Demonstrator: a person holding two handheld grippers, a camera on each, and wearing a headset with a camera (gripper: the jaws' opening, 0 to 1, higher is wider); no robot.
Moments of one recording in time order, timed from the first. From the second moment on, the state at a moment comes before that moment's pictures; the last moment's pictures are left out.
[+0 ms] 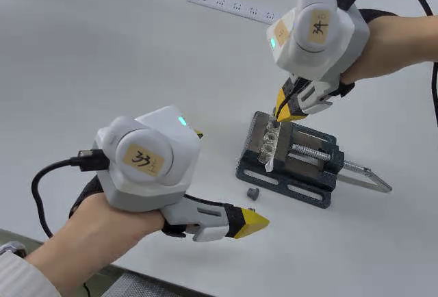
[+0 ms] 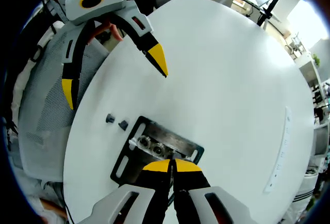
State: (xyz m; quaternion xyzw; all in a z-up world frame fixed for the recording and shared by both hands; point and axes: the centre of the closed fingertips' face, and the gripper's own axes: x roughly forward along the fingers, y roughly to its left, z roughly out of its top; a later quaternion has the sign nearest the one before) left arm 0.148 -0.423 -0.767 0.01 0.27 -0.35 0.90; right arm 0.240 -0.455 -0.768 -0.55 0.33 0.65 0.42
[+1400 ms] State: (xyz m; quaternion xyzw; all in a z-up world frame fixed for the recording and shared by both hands) left arm 0.153 -0.418 -0.763 -0.02 0.28 -0.33 0.90; right arm 0.244 -0.457 -0.769 -0.54 0.30 0.64 0.45
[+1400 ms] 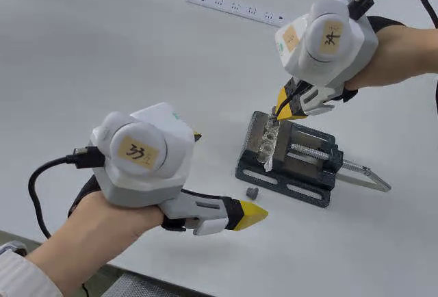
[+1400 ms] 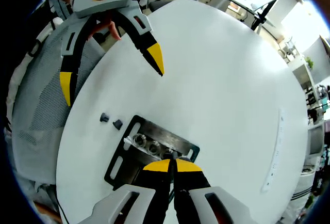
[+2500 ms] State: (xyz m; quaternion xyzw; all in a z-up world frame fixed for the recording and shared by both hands) left arm 0.183 -0.437 -0.670 -0.34 0.23 -0.38 0.83; right arm 0.173 -0.455 -0.649 -0.50 0.13 0.66 0.55
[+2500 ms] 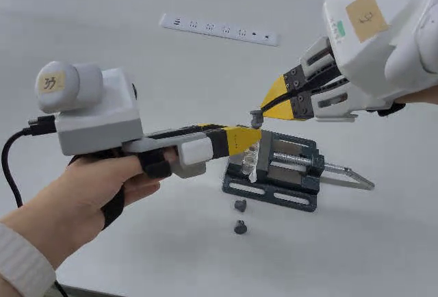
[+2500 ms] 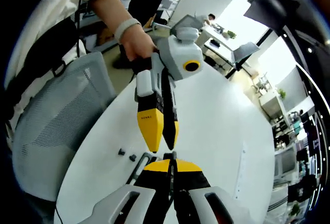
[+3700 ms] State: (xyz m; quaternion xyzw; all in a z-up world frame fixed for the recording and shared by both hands) left arm 0.162 -0.463 -0.645 -0.38 0.22 -0.44 0.78; right arm 0.152 -0.464 -0.636 -0.50 0.10 0.67 0.55
